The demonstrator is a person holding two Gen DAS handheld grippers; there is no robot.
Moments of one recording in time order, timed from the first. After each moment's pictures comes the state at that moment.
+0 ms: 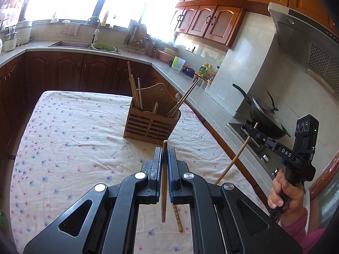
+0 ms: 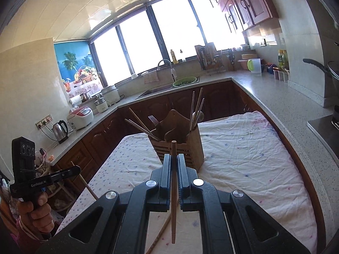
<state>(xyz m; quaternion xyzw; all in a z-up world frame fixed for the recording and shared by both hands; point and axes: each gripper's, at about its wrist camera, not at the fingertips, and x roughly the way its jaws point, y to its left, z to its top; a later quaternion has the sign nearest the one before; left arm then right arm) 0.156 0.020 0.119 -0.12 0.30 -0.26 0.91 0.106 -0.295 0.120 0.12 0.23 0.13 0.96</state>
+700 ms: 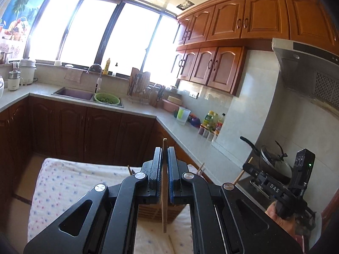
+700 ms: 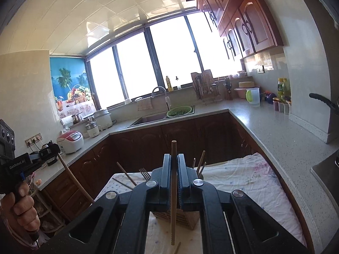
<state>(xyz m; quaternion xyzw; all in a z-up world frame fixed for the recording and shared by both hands) 0.255 0.017 0.243 -0.12 0.15 -0.22 0.95 0.197 -0.287 0.189 0.11 0.14 0.10 0.98</state>
